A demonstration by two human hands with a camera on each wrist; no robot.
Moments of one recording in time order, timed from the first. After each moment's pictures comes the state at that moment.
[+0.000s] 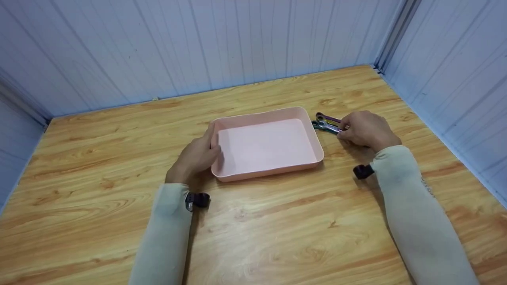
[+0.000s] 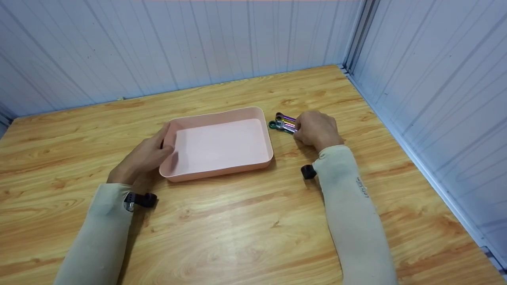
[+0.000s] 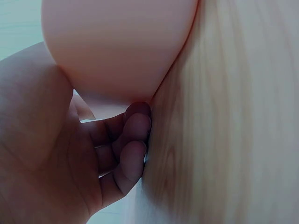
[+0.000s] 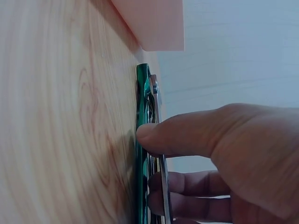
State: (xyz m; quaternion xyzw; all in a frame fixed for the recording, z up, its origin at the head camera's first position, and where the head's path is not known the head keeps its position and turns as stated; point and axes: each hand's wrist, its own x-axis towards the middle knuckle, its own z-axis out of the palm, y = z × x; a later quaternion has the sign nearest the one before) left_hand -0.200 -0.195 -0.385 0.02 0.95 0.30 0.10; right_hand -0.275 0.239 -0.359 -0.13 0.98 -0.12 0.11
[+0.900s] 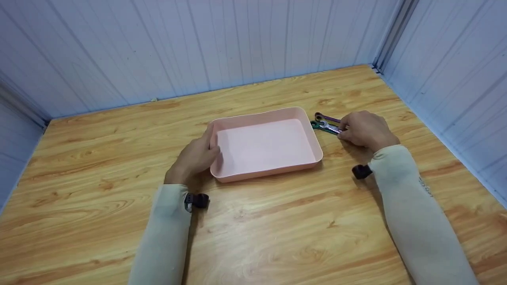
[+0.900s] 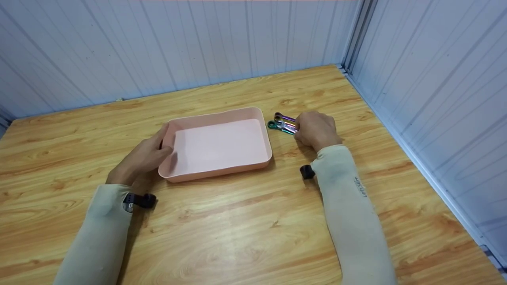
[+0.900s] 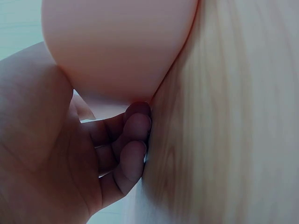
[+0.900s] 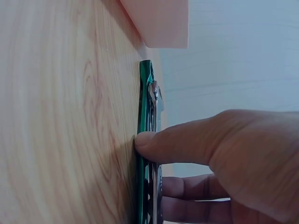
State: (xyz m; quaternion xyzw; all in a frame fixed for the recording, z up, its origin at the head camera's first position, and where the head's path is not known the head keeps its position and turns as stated) left_hand -0.200 -0.195 -0.386 0.02 0.94 0.31 0.10; right_hand -0.274 0.240 -0.361 -0.14 0.98 -0.10 0.09
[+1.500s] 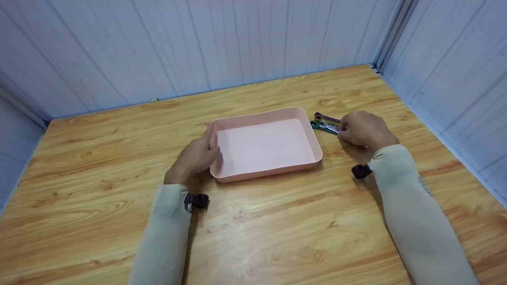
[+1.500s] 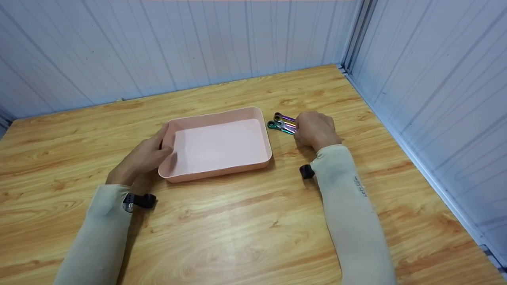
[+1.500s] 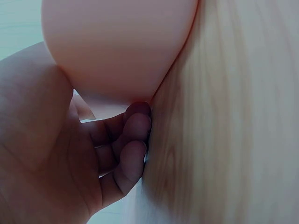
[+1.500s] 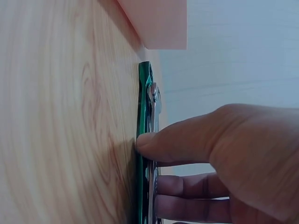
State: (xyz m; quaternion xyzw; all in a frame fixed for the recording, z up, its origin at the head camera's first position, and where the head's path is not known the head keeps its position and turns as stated) left_hand -0.200 -0.197 -0.385 0.03 0.95 0.31 0.10; right_hand -0.275 0.238 -0.360 -0.13 0.98 -0.10 0.10
